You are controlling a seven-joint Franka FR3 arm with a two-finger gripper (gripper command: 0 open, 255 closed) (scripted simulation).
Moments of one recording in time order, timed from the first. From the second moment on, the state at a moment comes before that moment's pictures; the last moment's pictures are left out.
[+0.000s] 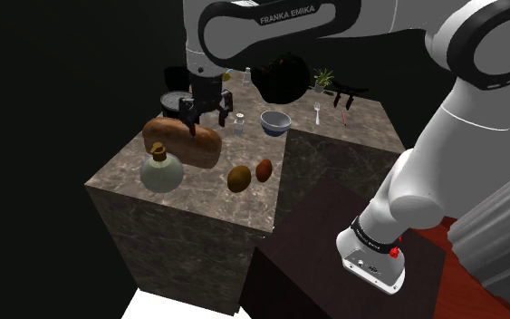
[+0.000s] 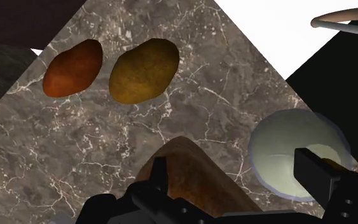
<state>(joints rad) 0.17 0.05 0.27 -1.91 0.02 1.91 0.59</state>
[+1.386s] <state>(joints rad) 0.29 0.51 0.29 -1.49 -0.08 1.96 0.74</state>
